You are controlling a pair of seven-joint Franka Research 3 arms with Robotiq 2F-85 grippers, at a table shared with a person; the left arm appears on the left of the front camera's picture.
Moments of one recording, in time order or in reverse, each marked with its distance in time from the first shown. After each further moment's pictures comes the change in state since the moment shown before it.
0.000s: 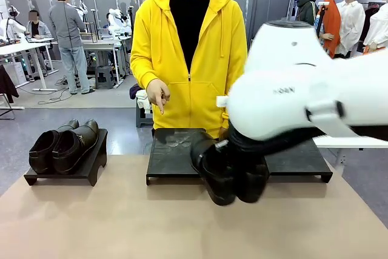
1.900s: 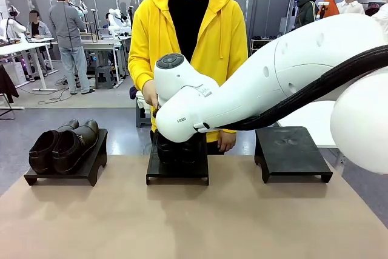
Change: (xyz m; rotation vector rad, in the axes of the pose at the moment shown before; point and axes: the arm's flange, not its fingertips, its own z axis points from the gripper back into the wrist) left arm 0.000 0.000 0.000 0.000 0.000 0.000; right arm 0.193 0.109 -0.147 -0.173 -0.197 -0.173
